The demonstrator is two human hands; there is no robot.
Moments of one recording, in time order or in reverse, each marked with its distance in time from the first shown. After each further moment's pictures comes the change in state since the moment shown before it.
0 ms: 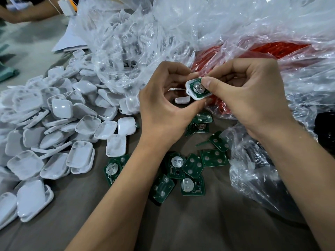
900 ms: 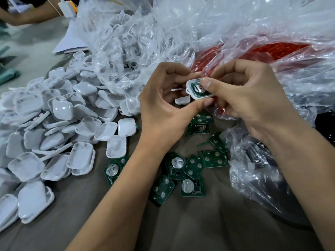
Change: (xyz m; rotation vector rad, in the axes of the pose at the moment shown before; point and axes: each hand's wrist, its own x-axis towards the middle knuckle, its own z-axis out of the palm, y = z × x) left_hand -0.002 0.007 -0.001 -0.125 -0.043 -0.053; right_hand 0.001 0.002 -0.003 0.200 -0.069 0.270
